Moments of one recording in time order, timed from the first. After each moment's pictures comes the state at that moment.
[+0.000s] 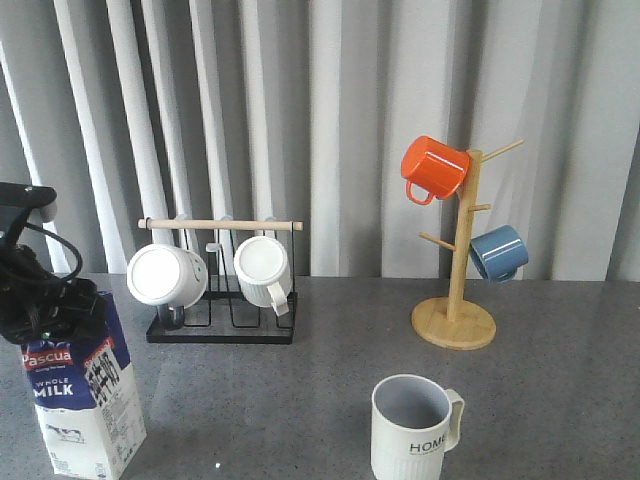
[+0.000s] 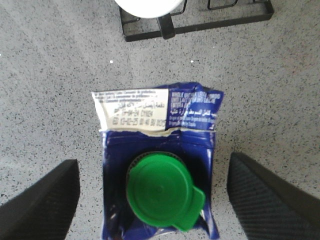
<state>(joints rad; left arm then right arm) -0.08 1.57 -1.54 -0.05 0.93 0.09 0.29 0.28 -0.44 -0.02 0.79 -0.09</state>
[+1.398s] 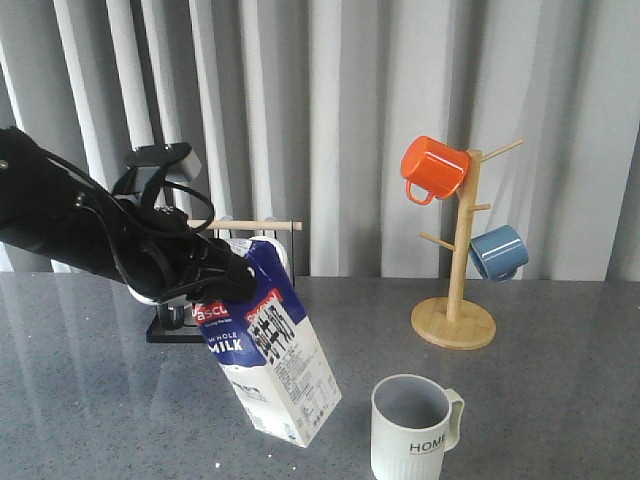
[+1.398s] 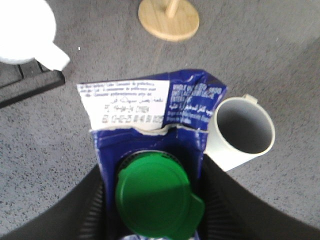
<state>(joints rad) -0.28 1.70 -1.76 -0.49 0.97 0.33 0.29 0.28 -0.44 -0.01 0.80 -0.09</state>
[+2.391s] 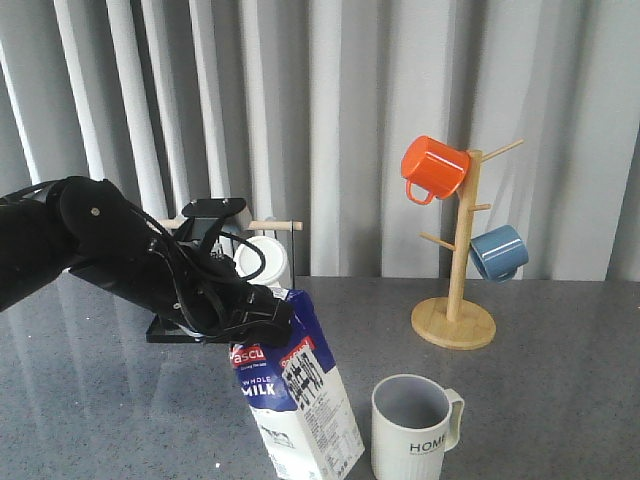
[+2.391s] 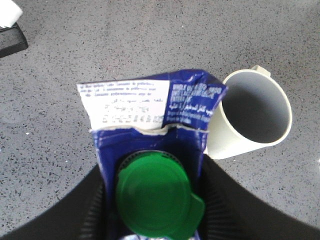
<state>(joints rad) -0.35 1.82 -1.76 -0.48 0.95 0.30 0.29 0.28 -0.44 0.00 0.80 -0.09</state>
